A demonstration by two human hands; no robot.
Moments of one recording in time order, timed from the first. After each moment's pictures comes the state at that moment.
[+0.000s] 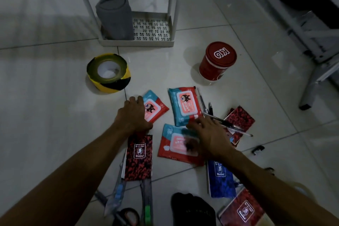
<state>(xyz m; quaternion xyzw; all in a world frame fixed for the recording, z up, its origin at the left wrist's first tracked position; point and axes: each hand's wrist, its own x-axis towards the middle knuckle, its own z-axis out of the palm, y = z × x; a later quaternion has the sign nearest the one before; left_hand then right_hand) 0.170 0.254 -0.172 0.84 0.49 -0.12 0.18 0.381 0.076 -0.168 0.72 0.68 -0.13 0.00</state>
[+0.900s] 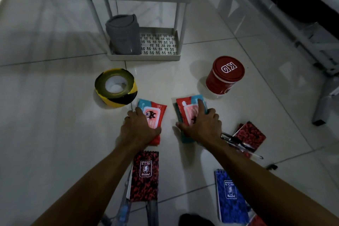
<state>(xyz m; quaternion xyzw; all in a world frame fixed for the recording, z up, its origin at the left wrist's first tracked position) 0.174 0.256 -0.174 0.75 0.62 -0.01 0.23 0.371 0.171 -0.175 0.89 0.41 -0.20 -0.04</state>
